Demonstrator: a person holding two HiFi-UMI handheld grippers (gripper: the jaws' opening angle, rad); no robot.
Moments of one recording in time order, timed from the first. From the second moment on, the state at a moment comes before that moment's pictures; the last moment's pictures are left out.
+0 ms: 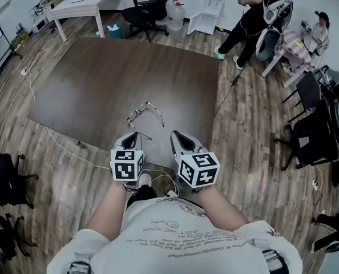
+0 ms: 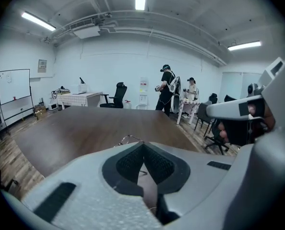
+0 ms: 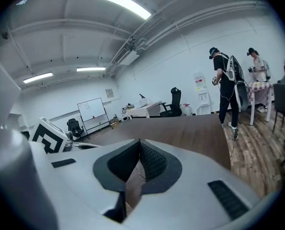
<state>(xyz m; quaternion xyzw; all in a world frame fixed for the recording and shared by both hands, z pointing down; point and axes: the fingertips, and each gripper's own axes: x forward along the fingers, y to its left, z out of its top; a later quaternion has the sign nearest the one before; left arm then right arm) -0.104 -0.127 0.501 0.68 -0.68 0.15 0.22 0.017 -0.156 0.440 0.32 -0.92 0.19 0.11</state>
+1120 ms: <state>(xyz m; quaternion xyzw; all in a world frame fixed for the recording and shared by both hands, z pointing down) -0.180 -0.284 0.657 0.72 -0.49 0.42 0.23 0.004 -0.273 0.511 0.45 -0.84 0.26 0.16</state>
